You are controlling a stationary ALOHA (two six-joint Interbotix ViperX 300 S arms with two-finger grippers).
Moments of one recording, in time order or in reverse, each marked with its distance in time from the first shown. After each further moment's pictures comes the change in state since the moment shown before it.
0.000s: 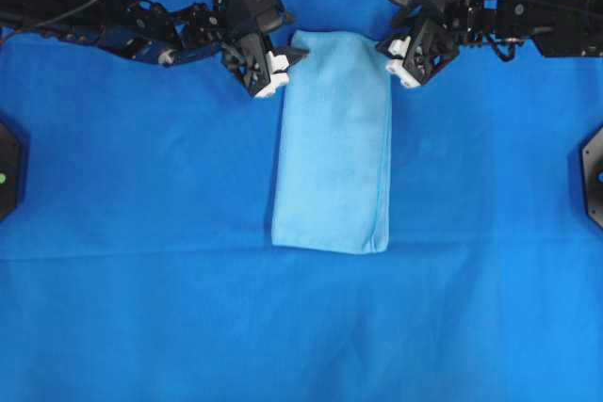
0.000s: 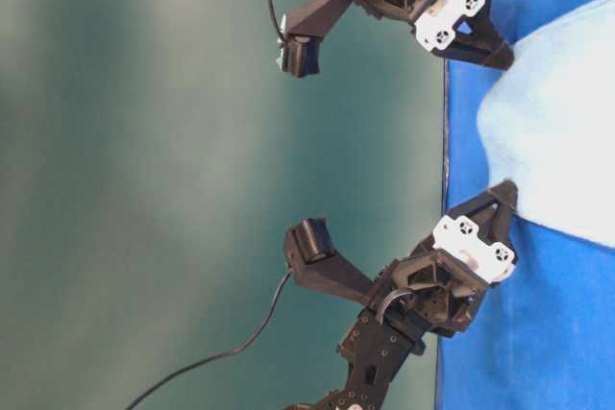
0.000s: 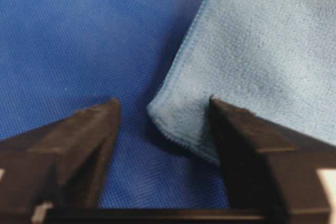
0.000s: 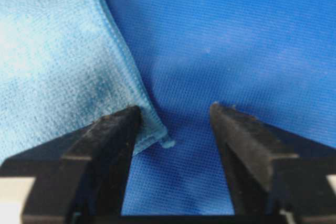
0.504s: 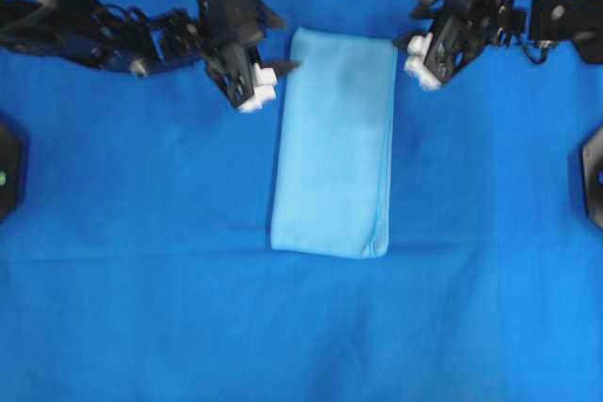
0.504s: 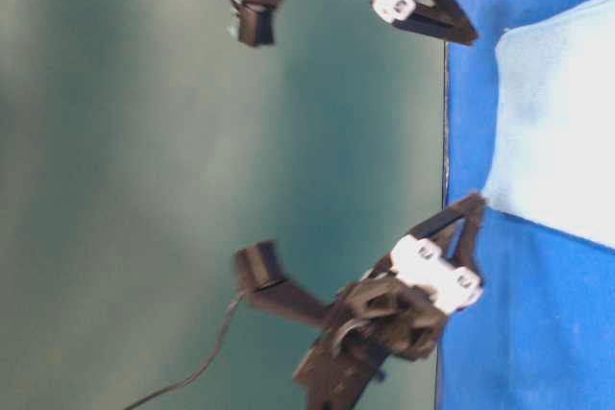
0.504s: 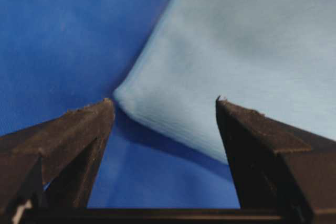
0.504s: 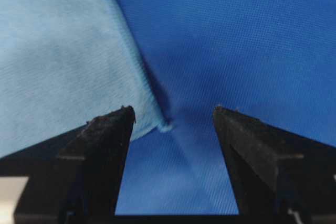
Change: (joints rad) left arm -0.046 -0.117 0.067 0.000 0.018 0.003; right arm 0.009 -0.138 0.060 0.002 0.017 0.002
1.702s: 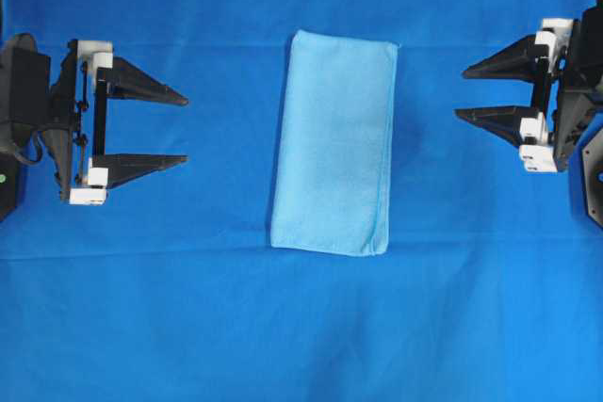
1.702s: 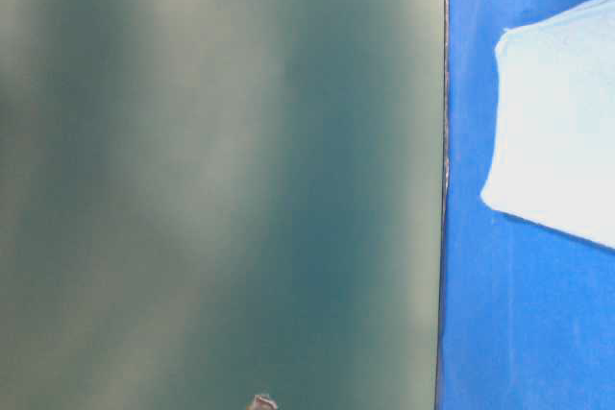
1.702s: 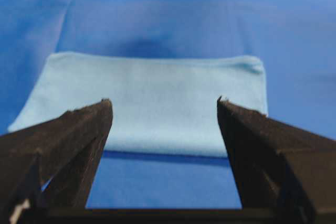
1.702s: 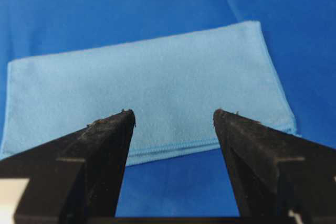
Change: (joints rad) left arm -0.348 -0.877 0.448 0.000 0.117 0.002; right arm 0.333 -0.778 0.336 0.061 0.002 0.018
